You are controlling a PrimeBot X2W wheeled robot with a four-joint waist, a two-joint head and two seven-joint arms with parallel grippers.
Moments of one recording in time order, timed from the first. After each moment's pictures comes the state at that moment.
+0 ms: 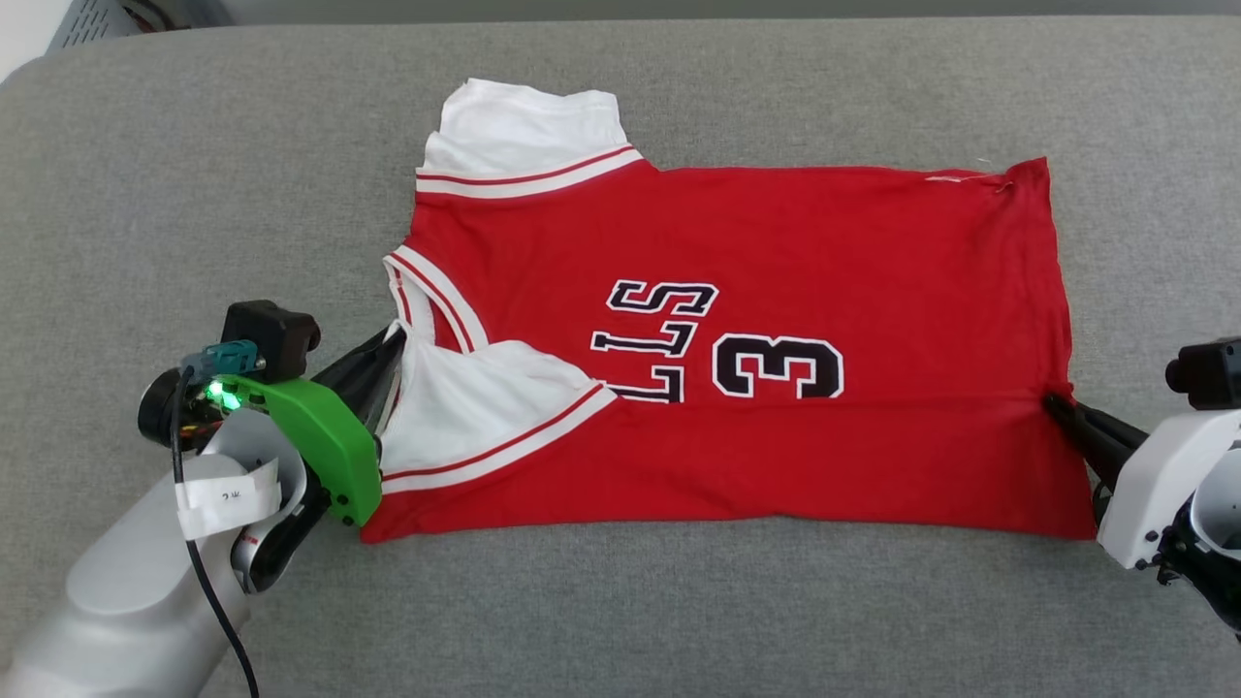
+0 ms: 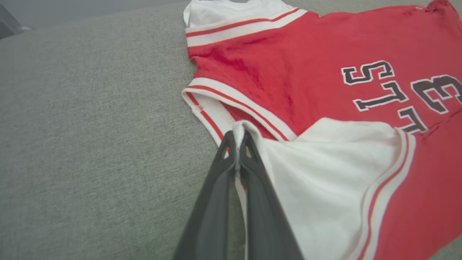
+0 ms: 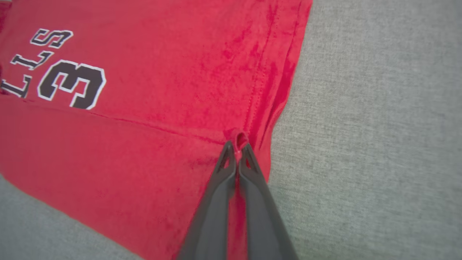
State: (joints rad) left arm -0.60 0.59 -0.76 0.45 -0.81 -0.13 -0.09; right arm -0.32 -0.65 0.43 0.25 0.85 0.13 0.20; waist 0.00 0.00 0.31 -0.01
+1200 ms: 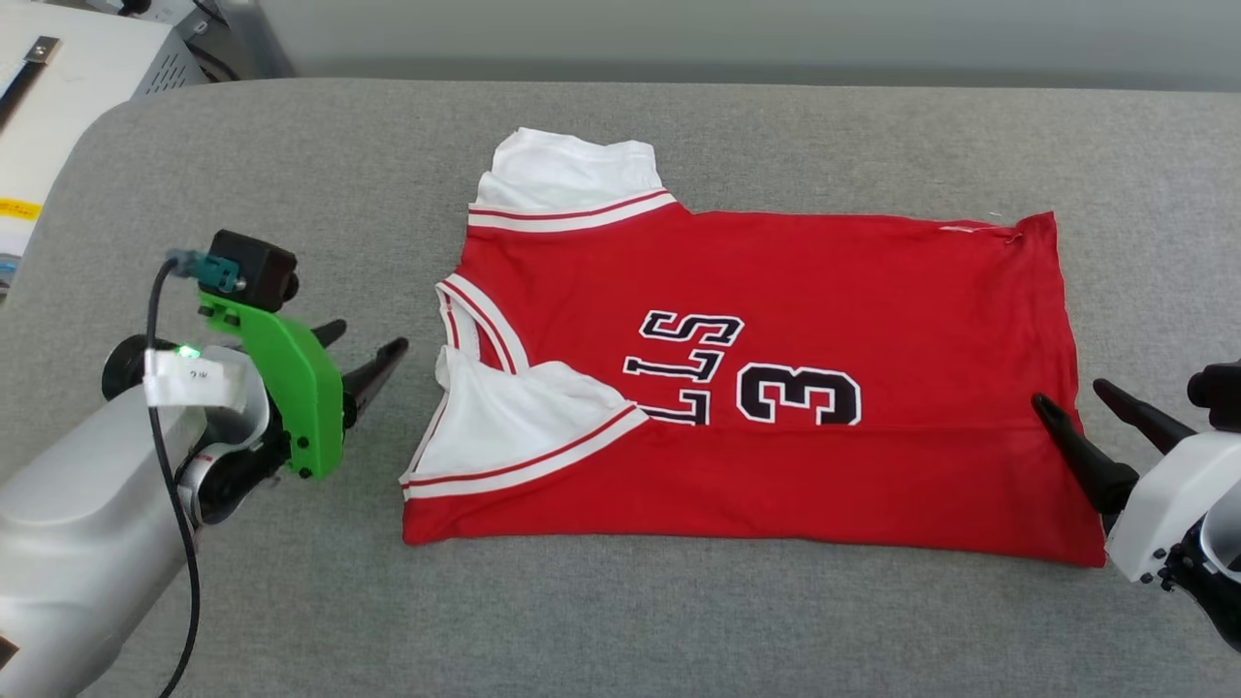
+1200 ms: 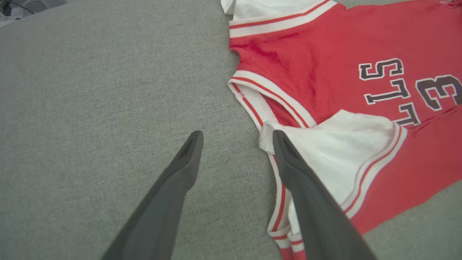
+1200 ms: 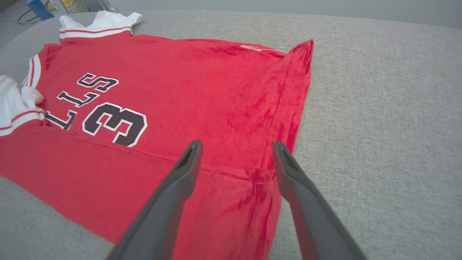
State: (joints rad) left arm -0.83 0.69 -1.06 0.52 -1.15 -0.13 0.14; right arm -0.30 -0.65 0.43 0.26 0.81 0.13 0.05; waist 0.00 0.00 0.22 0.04
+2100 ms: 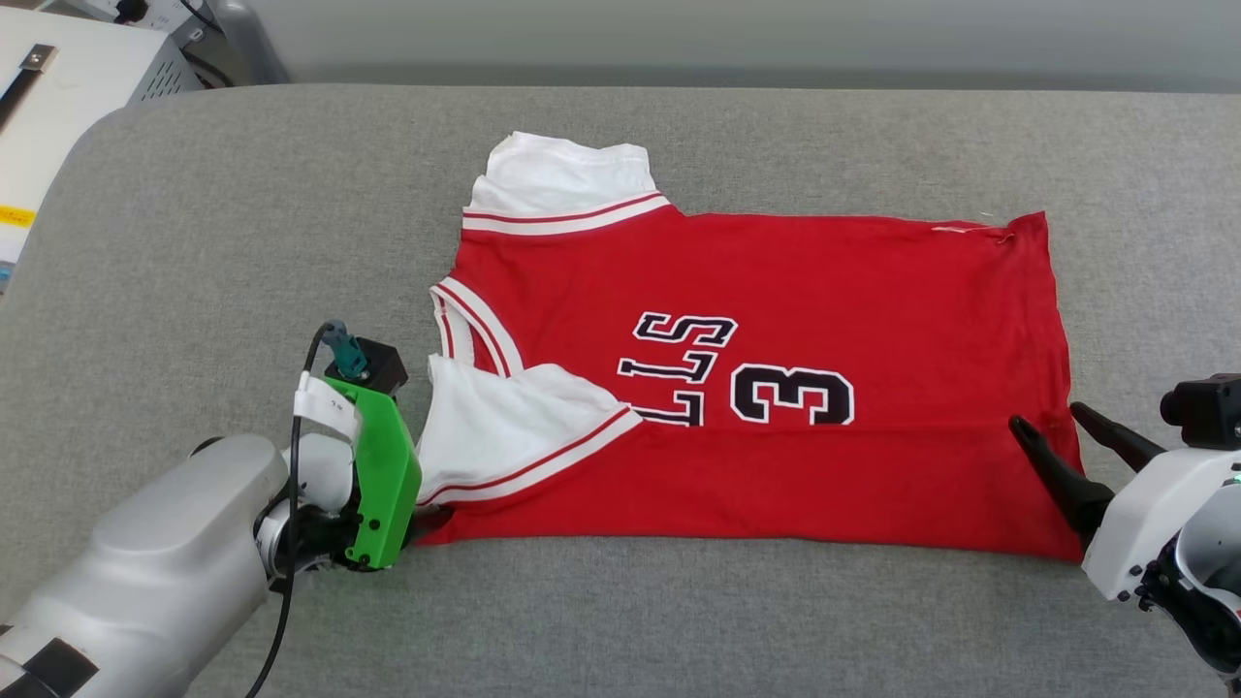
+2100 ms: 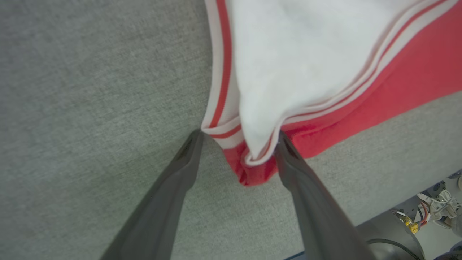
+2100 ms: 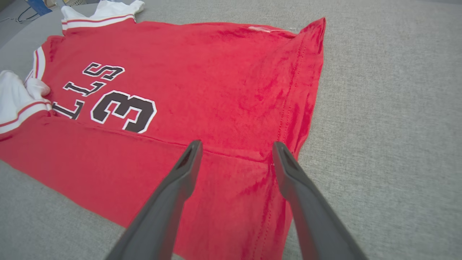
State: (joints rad) left arm -0.82 0.62 -1.21 0.54 -1.25 -0.06 0.58; right arm -0.24 -0.60 0.37 0.22 0.76 0.13 0.12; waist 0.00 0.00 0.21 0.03
